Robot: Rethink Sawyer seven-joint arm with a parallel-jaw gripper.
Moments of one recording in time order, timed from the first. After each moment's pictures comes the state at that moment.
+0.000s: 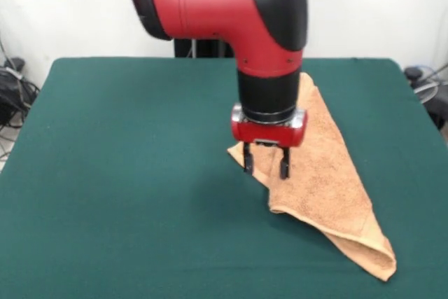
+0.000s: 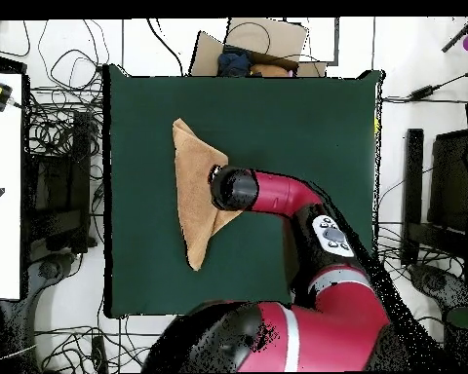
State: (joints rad) arm -0.37 -0.42 0.18 1.60 -0.13 0.35 1.85
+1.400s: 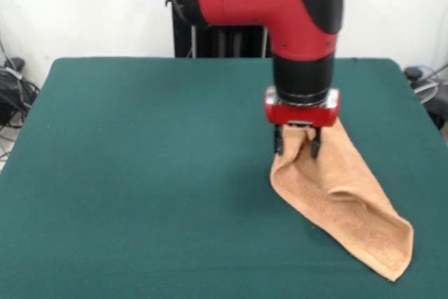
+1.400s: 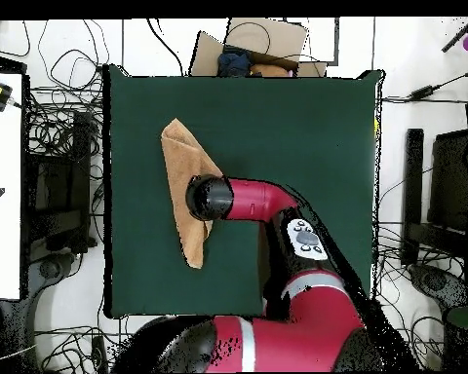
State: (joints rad) arm -0.26 -0.49 0.18 1.66 -0.10 0.39 1.85
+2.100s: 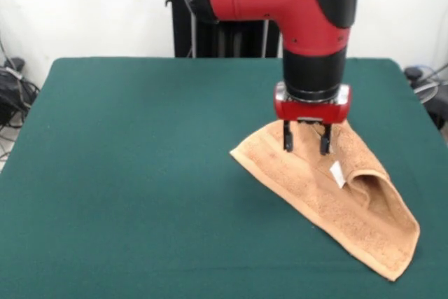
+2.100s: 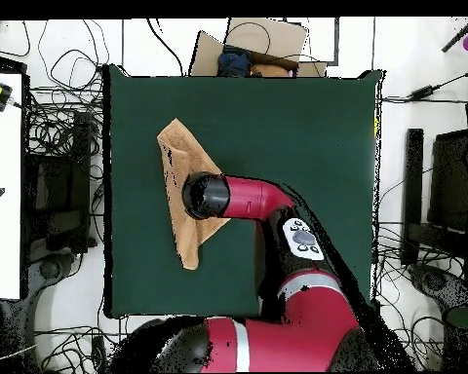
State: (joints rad) arm -0.27 -0.49 0.18 1.66 -0.07 0.40 1.85
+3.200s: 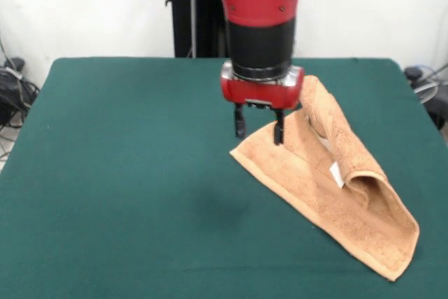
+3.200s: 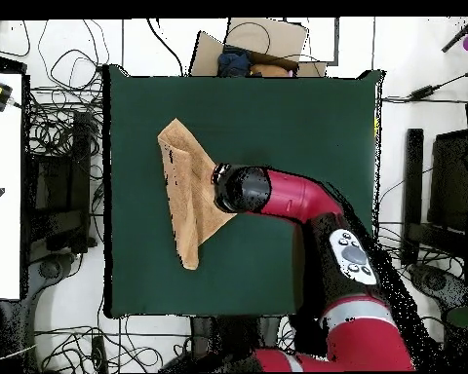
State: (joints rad) arm -0.38 -0.59 0.18 1.66 -0.08 0.46 1.85
